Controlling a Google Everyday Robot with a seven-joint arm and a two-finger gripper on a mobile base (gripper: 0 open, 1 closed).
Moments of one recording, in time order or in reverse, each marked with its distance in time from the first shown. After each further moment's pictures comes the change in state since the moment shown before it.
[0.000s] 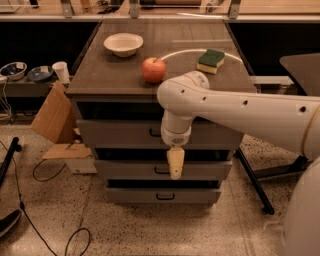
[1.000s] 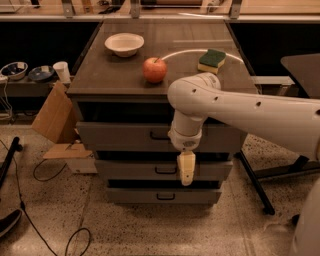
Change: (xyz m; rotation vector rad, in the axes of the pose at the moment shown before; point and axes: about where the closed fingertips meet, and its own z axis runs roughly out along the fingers) arm 0.030 0.030 -0.005 -0.089 0.012 -0.007
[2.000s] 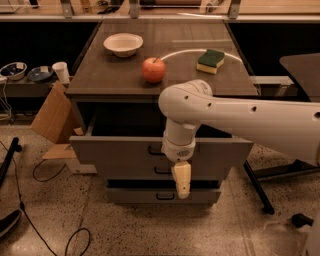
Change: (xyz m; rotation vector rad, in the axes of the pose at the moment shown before) arm -0.032 0.036 0.005 -0.064 -0.021 -0.100
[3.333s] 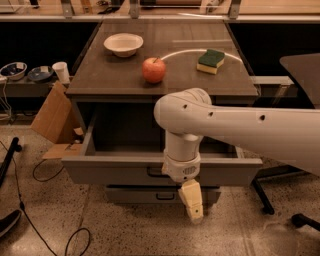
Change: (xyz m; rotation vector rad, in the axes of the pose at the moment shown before) arm -0.010 0.093 -0.007 -0.206 0.027 -0.116
